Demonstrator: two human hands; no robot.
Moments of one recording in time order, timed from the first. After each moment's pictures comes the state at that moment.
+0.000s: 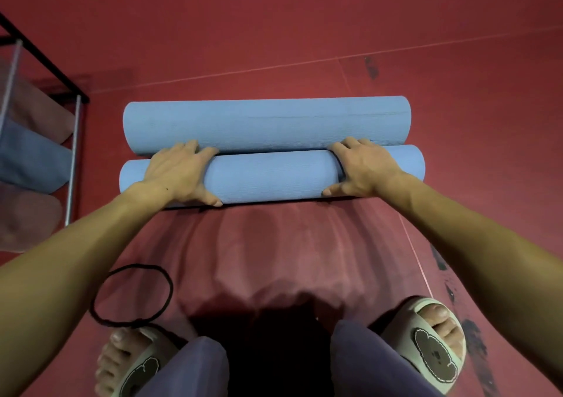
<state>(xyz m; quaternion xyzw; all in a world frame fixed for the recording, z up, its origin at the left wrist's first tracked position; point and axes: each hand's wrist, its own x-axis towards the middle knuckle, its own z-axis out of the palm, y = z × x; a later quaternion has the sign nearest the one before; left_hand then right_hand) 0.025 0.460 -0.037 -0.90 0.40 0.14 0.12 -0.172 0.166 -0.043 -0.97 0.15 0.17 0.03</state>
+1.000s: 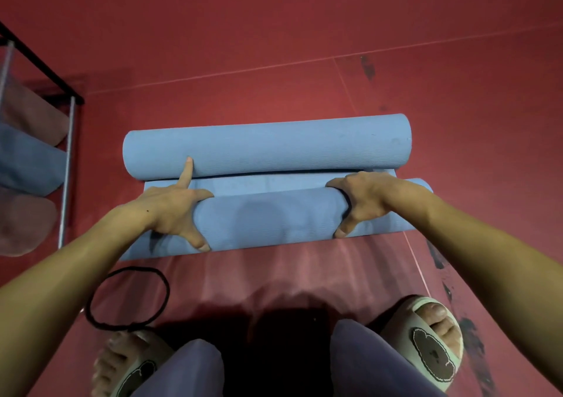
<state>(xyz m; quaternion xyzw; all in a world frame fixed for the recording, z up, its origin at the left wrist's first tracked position) -0.012 0.484 -0.012 -0.84 0.39 0.34 0.16 -0.198 0.167 -0.038 -0.92 0.10 0.36 0.13</state>
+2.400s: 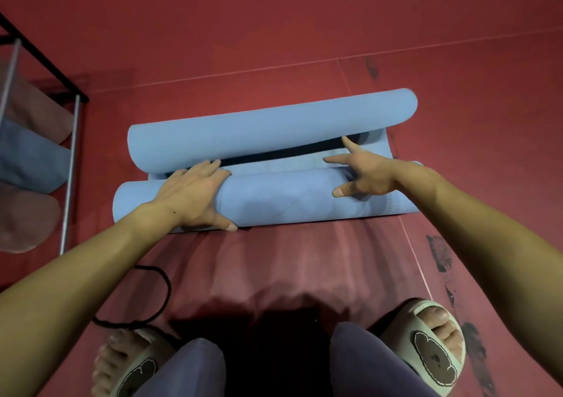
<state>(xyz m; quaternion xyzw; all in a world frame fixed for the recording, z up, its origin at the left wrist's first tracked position) -0.019 0.460 -0.031 -0.87 0.43 0.22 0.09 -0.175 0.130 -0.049 -0.91 0.15 0.30 0.25</state>
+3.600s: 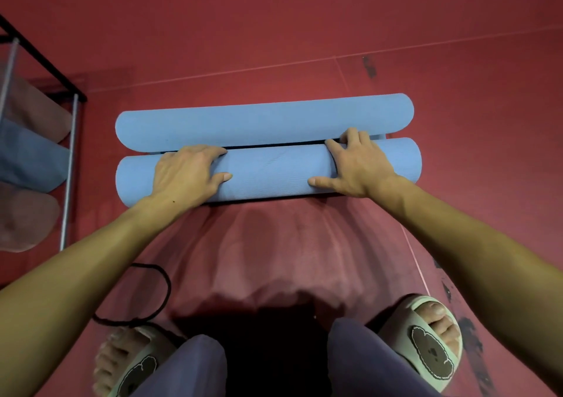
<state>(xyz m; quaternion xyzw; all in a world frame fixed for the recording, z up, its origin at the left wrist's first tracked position) -0.010 0.453 -0.027 -0.93 0.37 0.08 -0.02 -0.173 0.167 -0.056 -0.98 0.18 0.10 0.03</state>
